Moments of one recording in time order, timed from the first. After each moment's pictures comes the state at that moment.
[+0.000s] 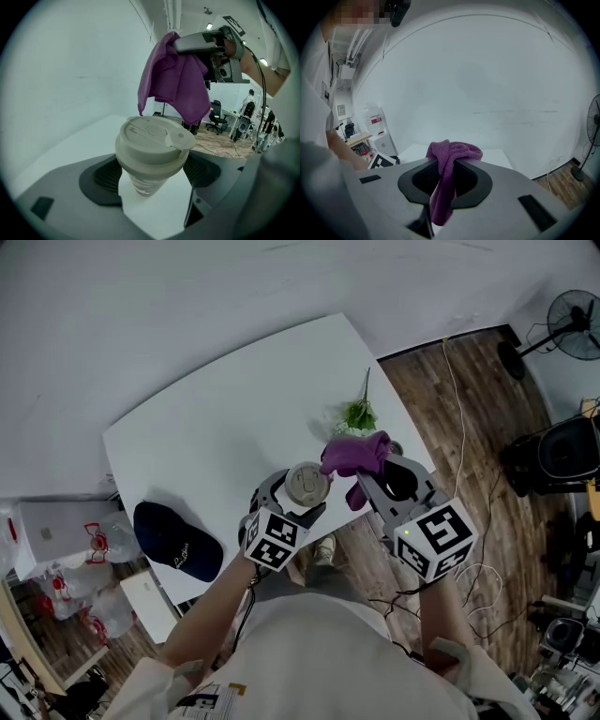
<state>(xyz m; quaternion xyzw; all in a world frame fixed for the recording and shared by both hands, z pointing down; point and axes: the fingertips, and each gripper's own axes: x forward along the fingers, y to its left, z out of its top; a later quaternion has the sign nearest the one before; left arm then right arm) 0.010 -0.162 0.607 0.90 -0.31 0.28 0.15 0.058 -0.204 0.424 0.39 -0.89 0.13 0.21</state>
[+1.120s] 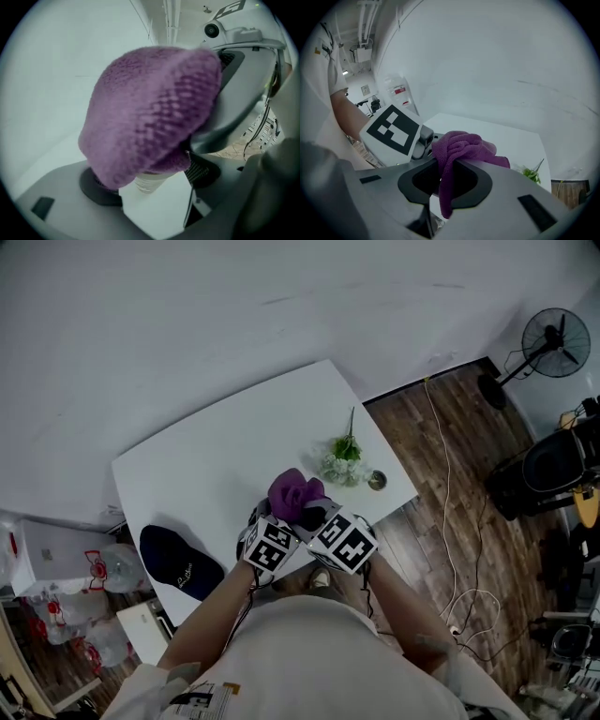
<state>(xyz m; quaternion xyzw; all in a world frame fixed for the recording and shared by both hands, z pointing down) 0.003 -0.160 0.610 0.90 -0.29 0.29 0.16 -0.048 -0.143 0.528 0.21 -0.89 0.16 0.37</state>
